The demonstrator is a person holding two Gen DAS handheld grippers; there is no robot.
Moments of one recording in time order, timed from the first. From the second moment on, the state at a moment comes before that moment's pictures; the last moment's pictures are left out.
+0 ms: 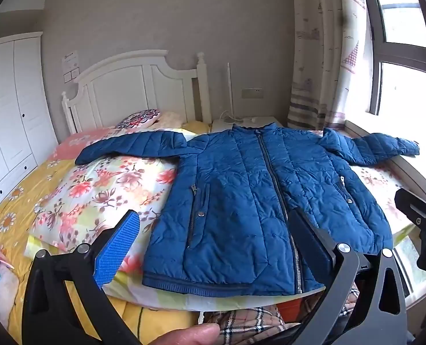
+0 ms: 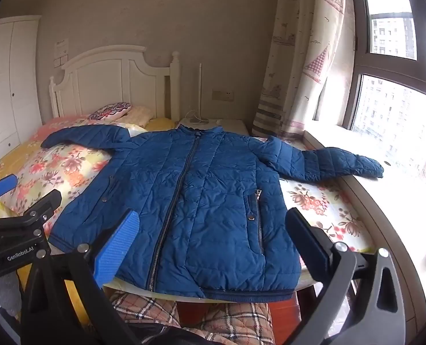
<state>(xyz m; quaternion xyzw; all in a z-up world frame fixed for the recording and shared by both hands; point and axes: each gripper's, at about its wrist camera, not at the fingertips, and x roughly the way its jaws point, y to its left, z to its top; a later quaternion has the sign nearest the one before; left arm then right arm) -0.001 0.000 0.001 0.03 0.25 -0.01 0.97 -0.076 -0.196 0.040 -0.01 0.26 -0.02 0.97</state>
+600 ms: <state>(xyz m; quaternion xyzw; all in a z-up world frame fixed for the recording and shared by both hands) -0.006 -0.003 -0.003 0.05 0.25 -0.01 0.97 -0.078 -0.186 0.041 -0.01 0.26 -0.02 0.97</state>
